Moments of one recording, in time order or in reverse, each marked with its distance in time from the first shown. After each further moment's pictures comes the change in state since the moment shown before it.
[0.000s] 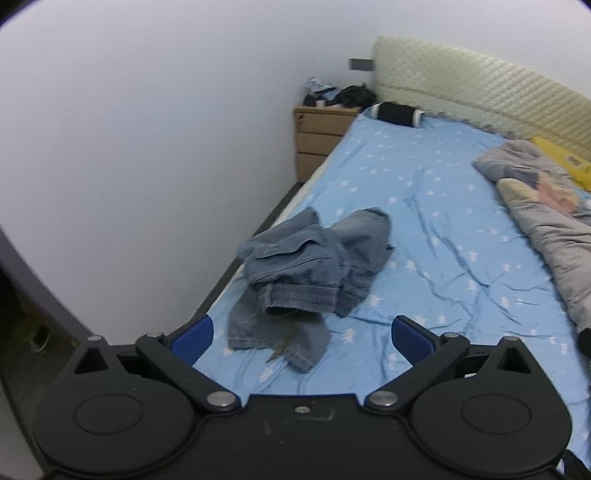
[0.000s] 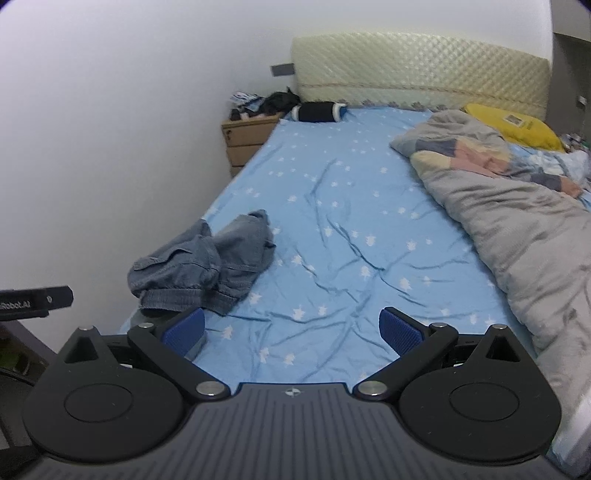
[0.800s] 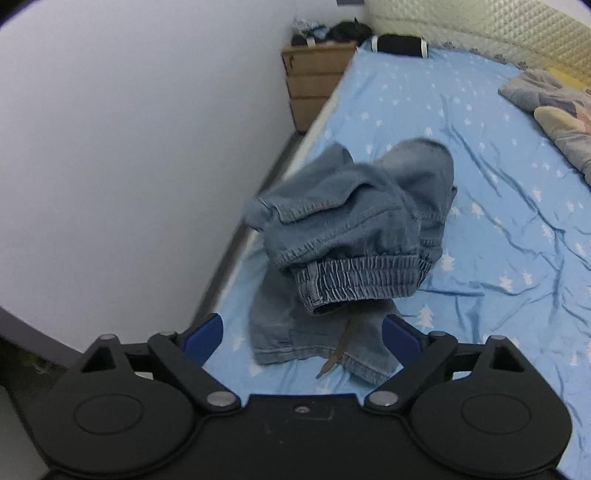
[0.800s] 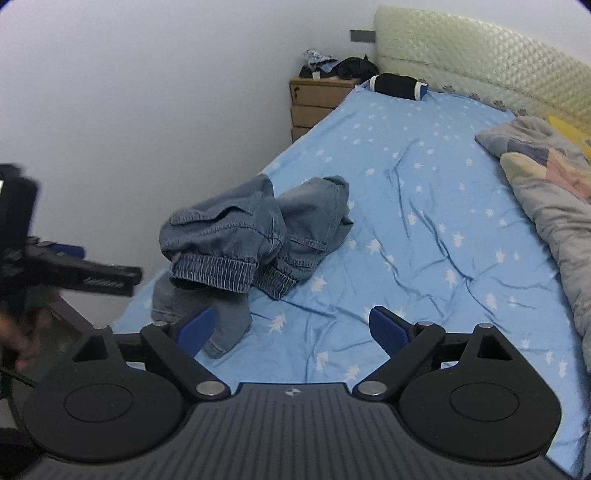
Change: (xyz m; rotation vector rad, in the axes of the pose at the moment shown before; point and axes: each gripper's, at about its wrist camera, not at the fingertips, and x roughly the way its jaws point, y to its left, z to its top) left arm 0.229 0.062 0.000 0.162 0.154 -0.034; right arm 0.129 0.103 -0.005 -0.203 0.149 0.091
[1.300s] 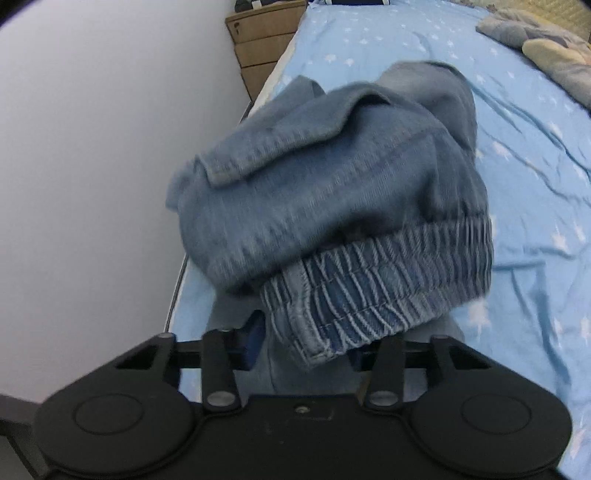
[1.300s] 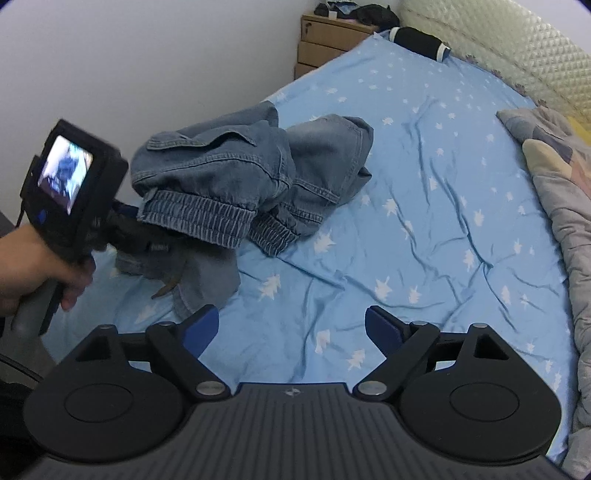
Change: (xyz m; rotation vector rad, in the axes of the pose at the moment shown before) left arm 0.135 0.001 0.019 0.150 0.039 -0.069; right arm 0.089 0.029 0.001 -0.086 0.194 -0.084
